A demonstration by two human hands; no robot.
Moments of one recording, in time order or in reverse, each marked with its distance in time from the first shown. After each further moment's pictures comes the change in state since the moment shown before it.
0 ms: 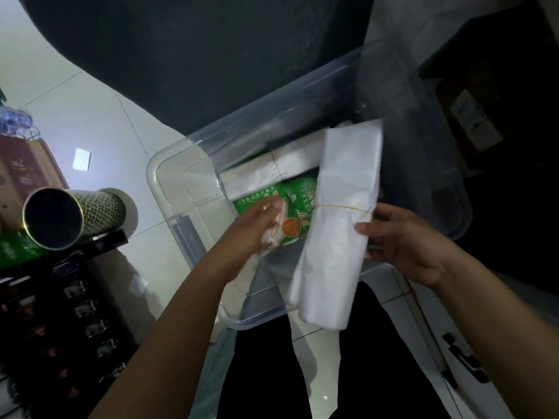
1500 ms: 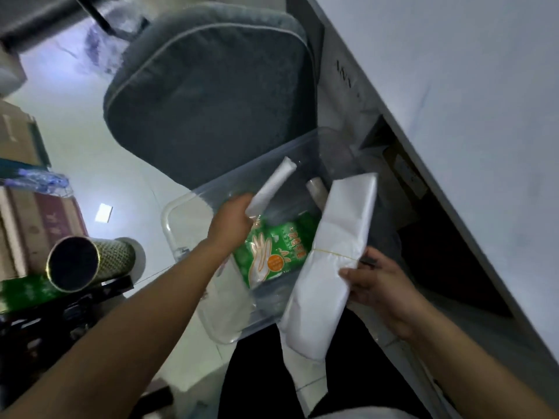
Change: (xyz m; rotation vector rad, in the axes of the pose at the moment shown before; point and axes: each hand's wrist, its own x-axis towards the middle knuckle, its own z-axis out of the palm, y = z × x) left_hand 0.005 0.080 0.016 1.005 0.461 0.515; right_hand -0.107 -0.002 0.005 0.046 0.181 -0.211
